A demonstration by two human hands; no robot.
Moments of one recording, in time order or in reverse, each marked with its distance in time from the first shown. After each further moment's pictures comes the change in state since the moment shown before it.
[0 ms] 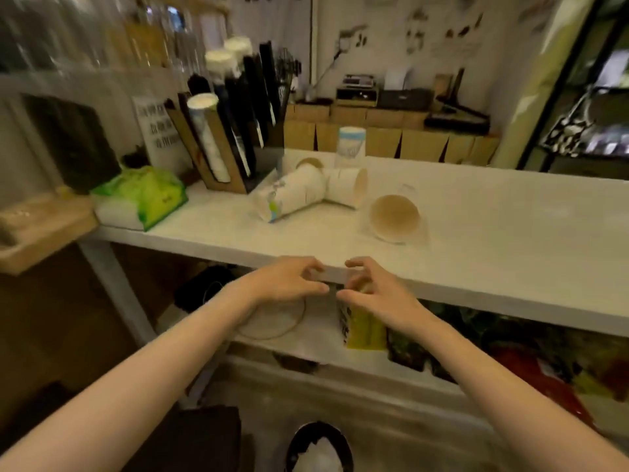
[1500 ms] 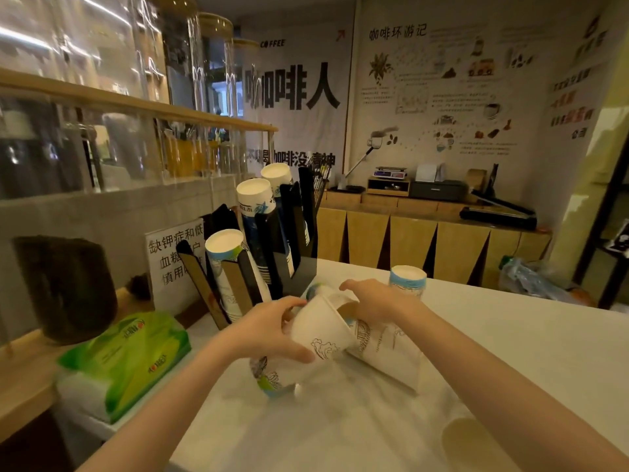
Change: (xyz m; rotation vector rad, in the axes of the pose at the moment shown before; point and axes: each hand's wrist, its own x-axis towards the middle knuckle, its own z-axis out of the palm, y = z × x) left_hand 0.127 -0.071 -0.181 -0.043 0.319 -0.078; right_hand 0.336 -0.071 -0.073 -0.726 -0.128 -0.066
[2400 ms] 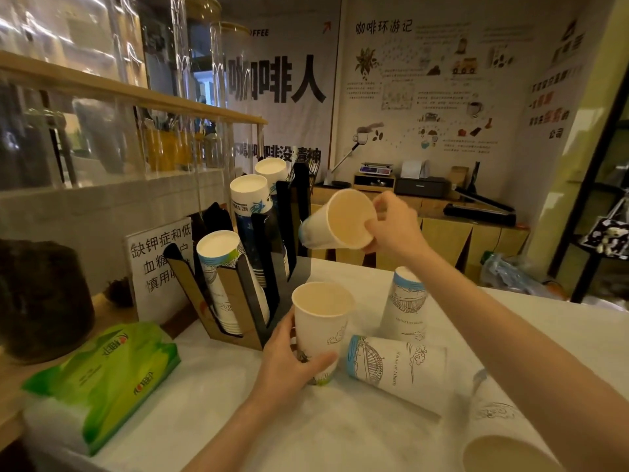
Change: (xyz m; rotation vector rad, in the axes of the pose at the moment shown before) left_hand 0.034 -0.035 0.080 -0.585 0.411 0.072; right_hand 0.005 -0.014 -0.085 0.745 0.620 0.090
